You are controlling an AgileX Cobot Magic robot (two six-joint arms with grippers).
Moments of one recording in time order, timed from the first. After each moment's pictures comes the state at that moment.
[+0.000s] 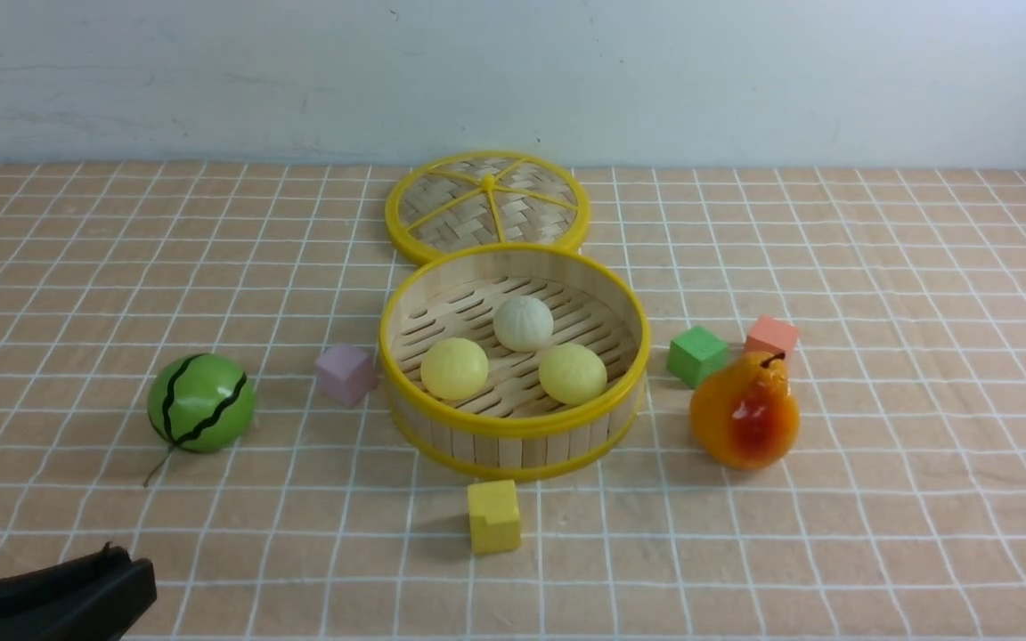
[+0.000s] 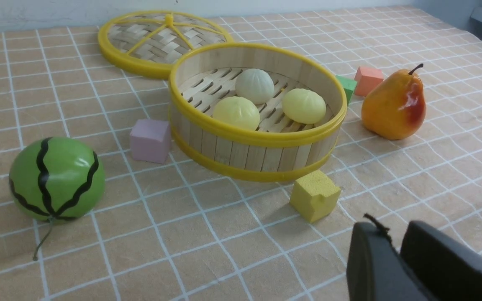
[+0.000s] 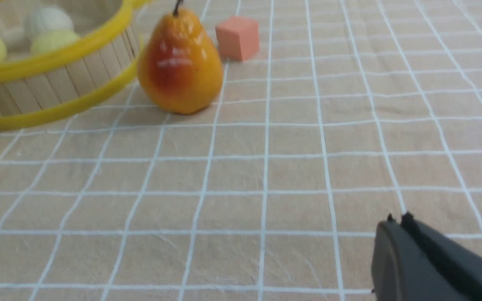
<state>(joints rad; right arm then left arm) 0.05 -0.01 0.02 0.11 0.39 -0.01 -0.43 0.38 -0.26 -0.37 0.21 0.24</state>
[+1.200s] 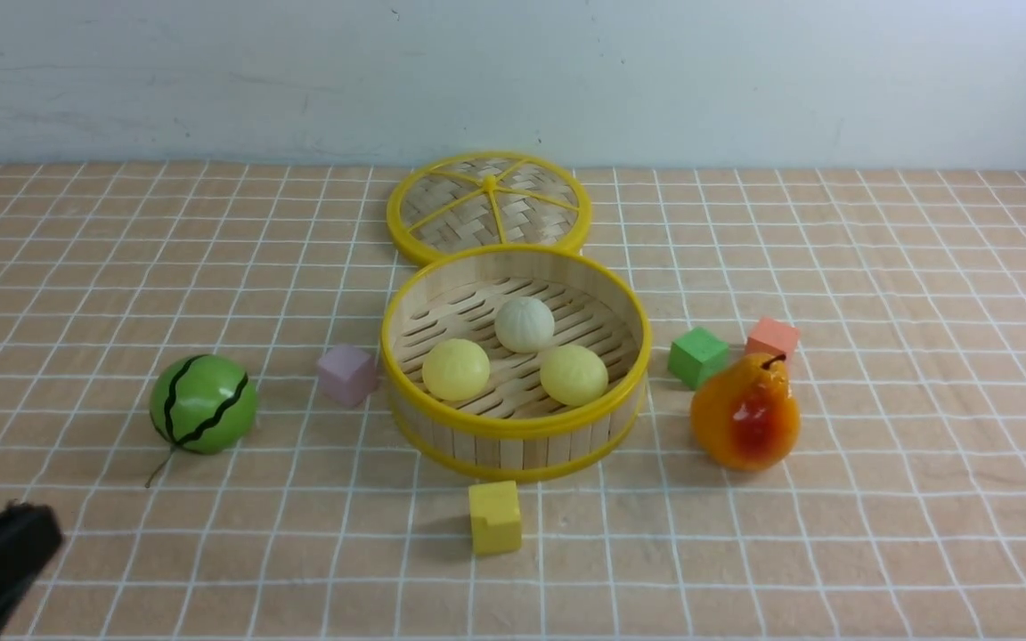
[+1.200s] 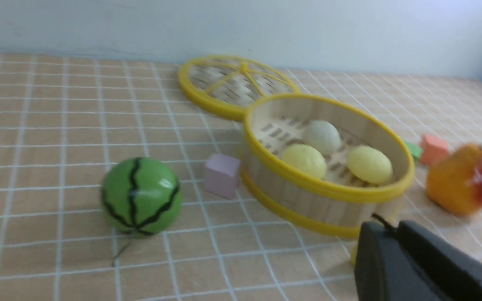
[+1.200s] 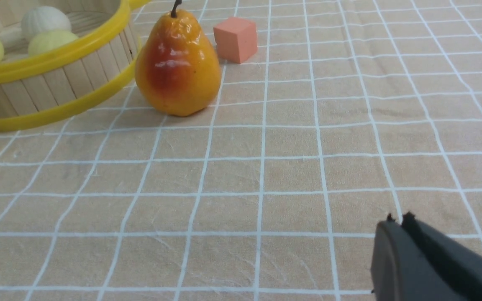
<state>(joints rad) 0.04 -0.01 0.02 0.10 0.39 -0.01 -0.26 0.28 -0.20 -0.32 0.12 0.10</state>
